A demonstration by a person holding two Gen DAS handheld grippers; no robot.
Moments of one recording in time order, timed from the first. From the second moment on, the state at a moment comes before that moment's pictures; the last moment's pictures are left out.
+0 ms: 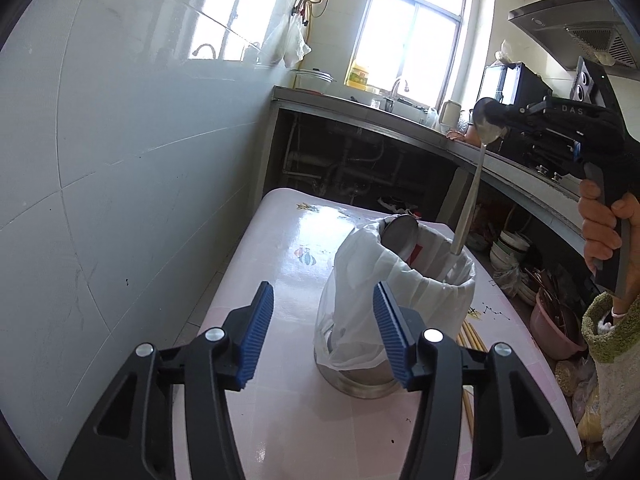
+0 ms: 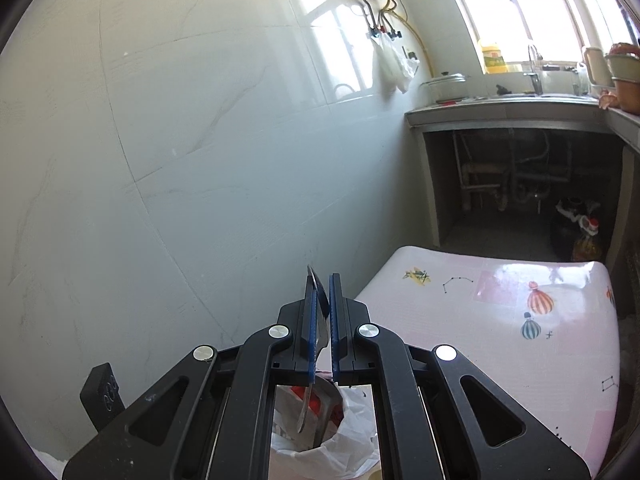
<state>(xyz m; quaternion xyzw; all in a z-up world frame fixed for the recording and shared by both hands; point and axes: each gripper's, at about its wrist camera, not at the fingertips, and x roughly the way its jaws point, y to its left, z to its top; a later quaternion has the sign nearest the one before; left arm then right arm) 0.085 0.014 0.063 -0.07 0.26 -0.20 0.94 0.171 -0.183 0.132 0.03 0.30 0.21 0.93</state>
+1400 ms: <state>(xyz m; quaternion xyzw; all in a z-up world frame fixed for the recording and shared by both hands) 0.047 -0.003 0.049 -0.05 0.27 -0.17 0.95 0.089 -0.196 0.099 -0.04 0.32 0.18 0.93</state>
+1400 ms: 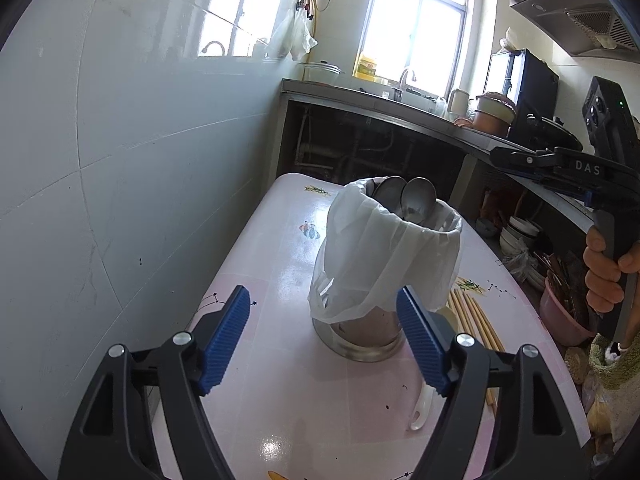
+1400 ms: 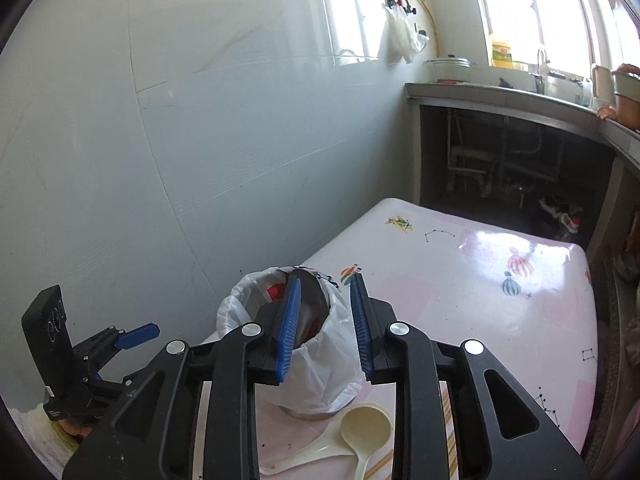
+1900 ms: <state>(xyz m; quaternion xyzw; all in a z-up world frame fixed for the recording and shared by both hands) 0.018 -0.074 0.000 0.06 0.35 -0.25 0.90 -0.008 -0.263 0.049 0.03 0.37 0.09 0.92</state>
